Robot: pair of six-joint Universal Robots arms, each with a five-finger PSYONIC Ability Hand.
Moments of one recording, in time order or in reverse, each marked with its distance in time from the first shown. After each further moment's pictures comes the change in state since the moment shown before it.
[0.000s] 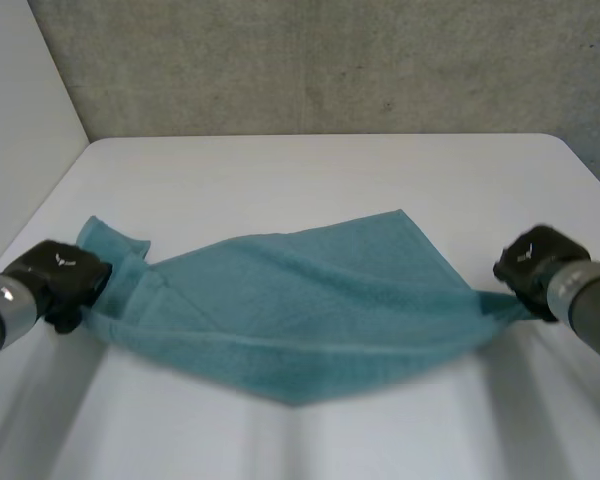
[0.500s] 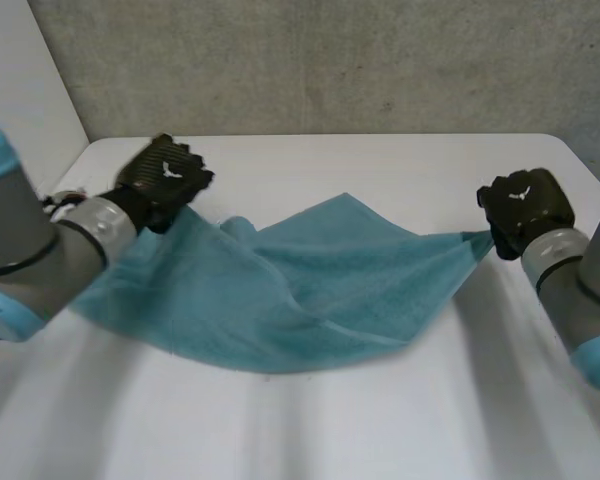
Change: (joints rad) left arm -0.222 -0.233 0.318 0.360 0.226 0.096; right arm 0.039 0.019 0.034 -0.421 -0.012 0.446; left_hand 0.000 -0.002 -0.002 -0.004 0.000; right_hand 0.000 0.000 0.000 0.000 0.000
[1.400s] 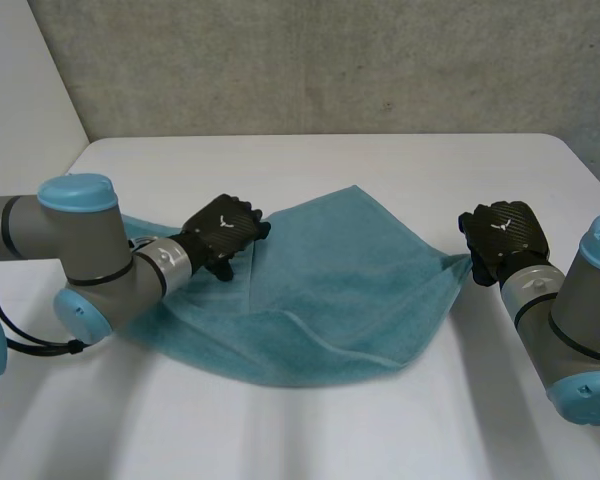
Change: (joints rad) left arm -0.073 -0.407 0.277 -0.064 0.099 -0.166; right arm 0.015 0.070 0.132 -0.203 -0.028 0.144; left_hand -0.610 -0.698 -0.690 -0.697 -0.676; right_hand 0.000 0.000 0.000 0.000 -0.001
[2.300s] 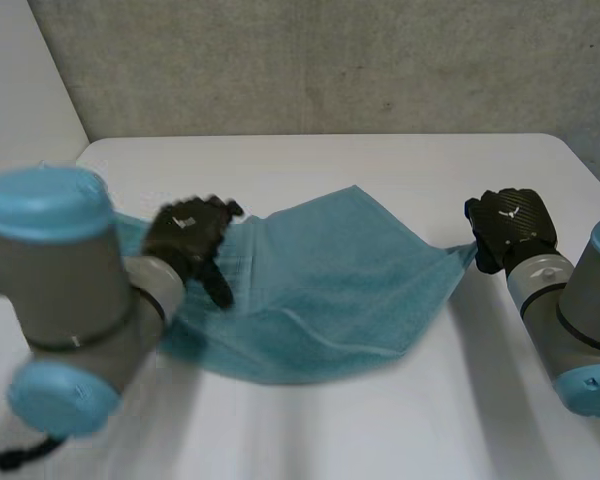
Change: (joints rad) left arm -0.228 0.465 -0.359 -0.086 -0.633 -0.644; right arm -0.008 -0.027 -0.013 -0.001 -0.001 0.045; left_hand -0.257 -0.266 -0.258 -0.263 -0.263; right_hand 0.000 0.000 0.000 0.000 -0.005
